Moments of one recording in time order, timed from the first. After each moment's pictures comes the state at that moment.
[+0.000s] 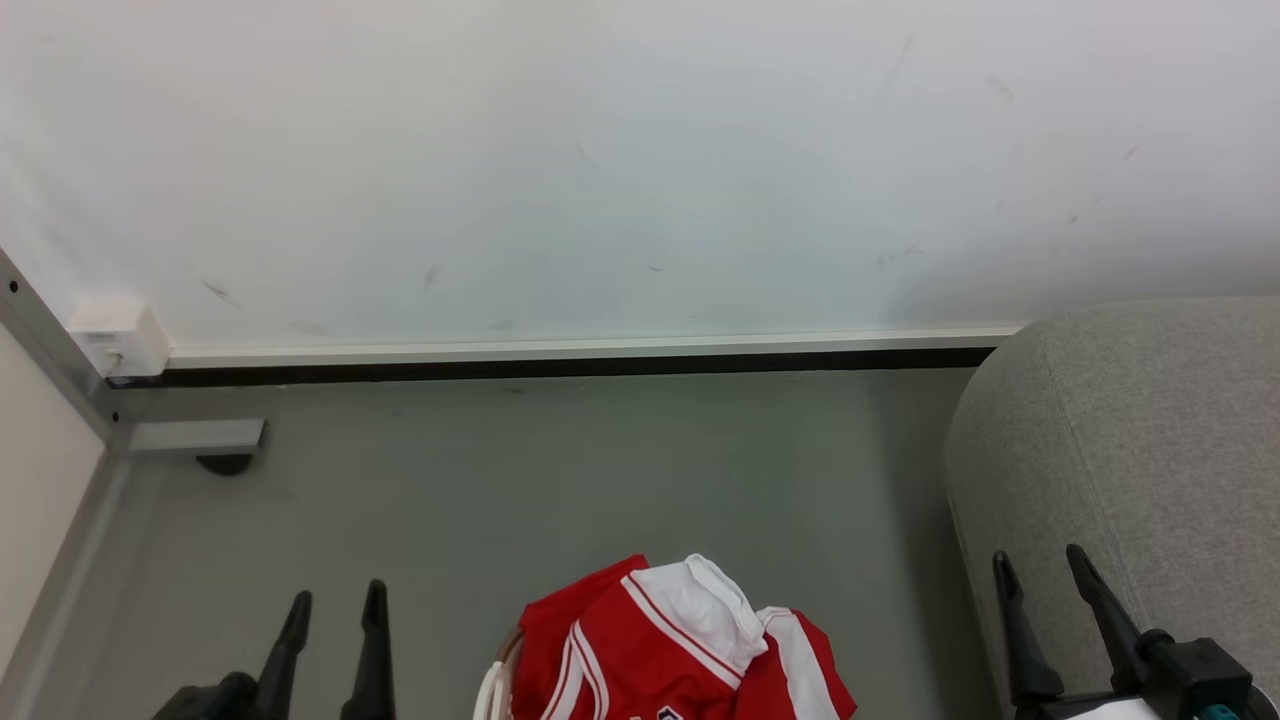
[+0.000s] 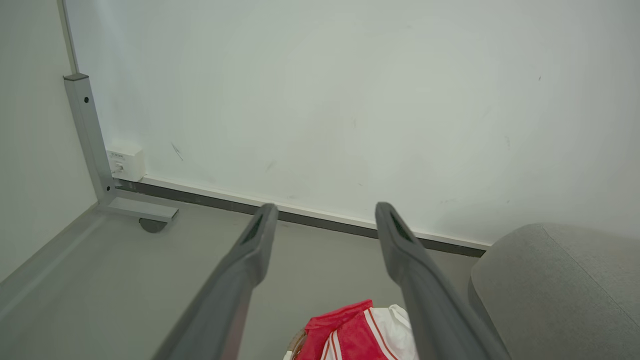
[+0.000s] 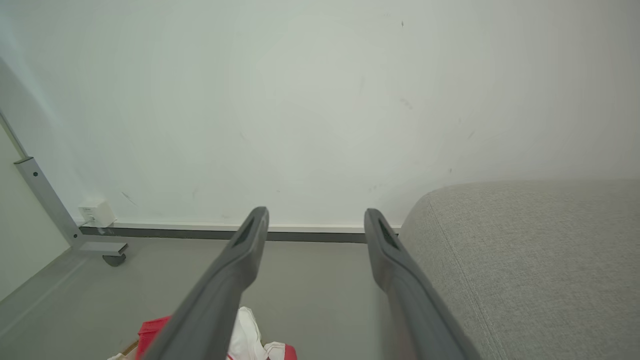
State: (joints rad) left arm 0.02 0.05 0.03 0.18 -0.27 -0.10 -0.24; right arm -0.08 -0.07 0.07 0.31 0.24 0.13 -0.26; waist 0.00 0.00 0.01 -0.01
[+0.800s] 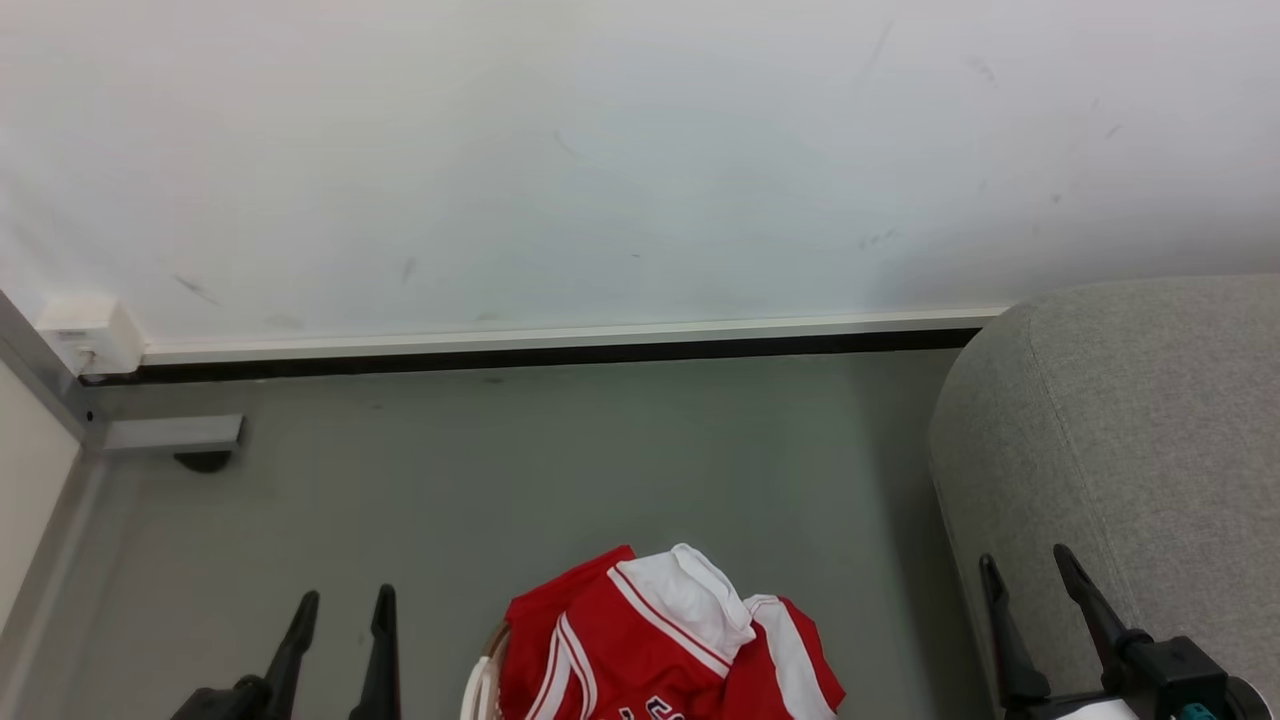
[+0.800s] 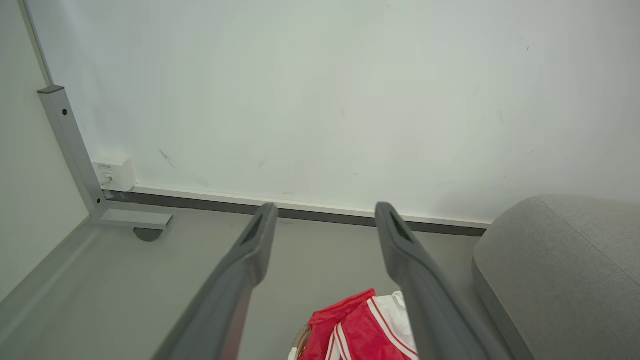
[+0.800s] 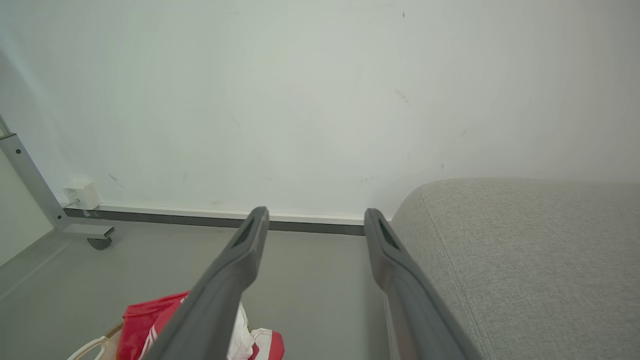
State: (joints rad) left arm 0.03 0.05 0.03 0.19 -0.18 -0.12 -0.26; right arm -0.08 -0.05 0.06 0.32 0.16 0.13 -0.26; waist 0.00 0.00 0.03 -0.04
